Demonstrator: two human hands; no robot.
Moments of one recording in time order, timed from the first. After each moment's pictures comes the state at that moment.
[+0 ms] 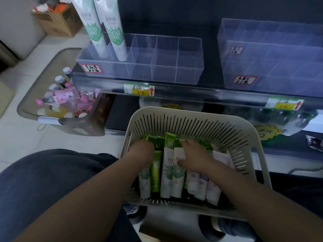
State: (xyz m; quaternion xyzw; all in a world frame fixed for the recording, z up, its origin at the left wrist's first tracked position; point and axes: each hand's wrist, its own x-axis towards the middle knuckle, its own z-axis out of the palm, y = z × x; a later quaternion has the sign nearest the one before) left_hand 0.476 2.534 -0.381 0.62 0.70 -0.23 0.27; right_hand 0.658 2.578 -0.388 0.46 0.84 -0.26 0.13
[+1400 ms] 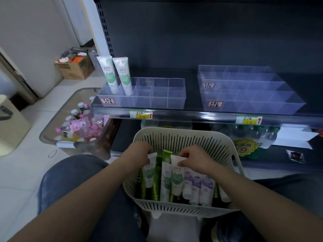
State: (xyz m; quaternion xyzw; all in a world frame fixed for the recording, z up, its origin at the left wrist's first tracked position) left_hand 0.474 2.499 -0.279 0.66 0.72 -0.03 0.20; right_hand 0.677 2.555 -0.302 0.50 0.77 -0.39 -0.04
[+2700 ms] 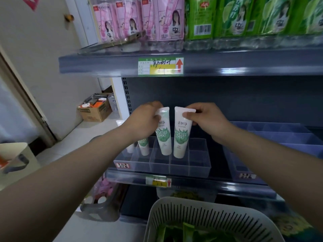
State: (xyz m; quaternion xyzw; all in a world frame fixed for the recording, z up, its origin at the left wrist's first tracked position) left_hand 0.389 2.653 -0.075 0.70 0.67 0.25 -0.01; right_hand 0.570 2.728 -0.093 0.36 0.73 -0.43 -0.40
